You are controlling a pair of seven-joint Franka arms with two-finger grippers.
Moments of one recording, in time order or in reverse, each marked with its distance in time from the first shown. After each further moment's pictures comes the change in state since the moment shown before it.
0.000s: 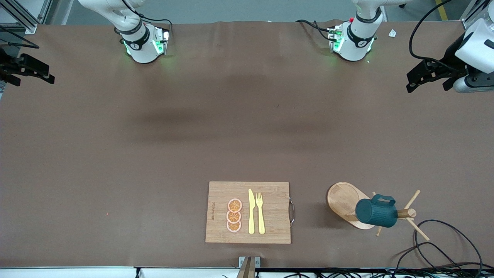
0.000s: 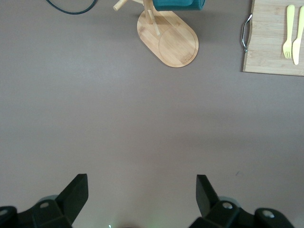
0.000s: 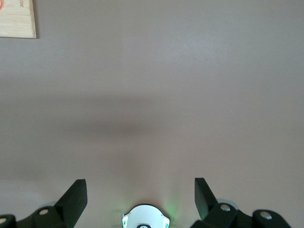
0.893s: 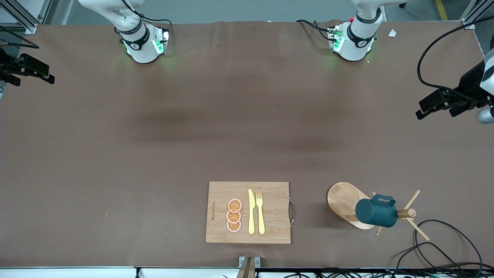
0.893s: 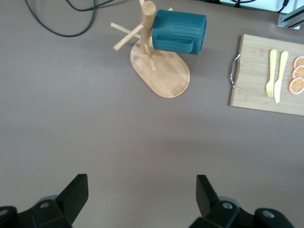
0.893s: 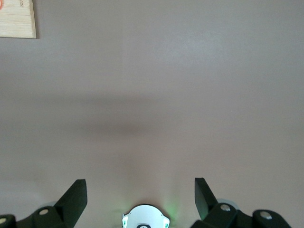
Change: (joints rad) left arm 0.065 0.147 0.005 0.097 -0.076 0.118 0.001; right arm 0.000 0.000 0.000 0.000 0.000 0.000 0.000
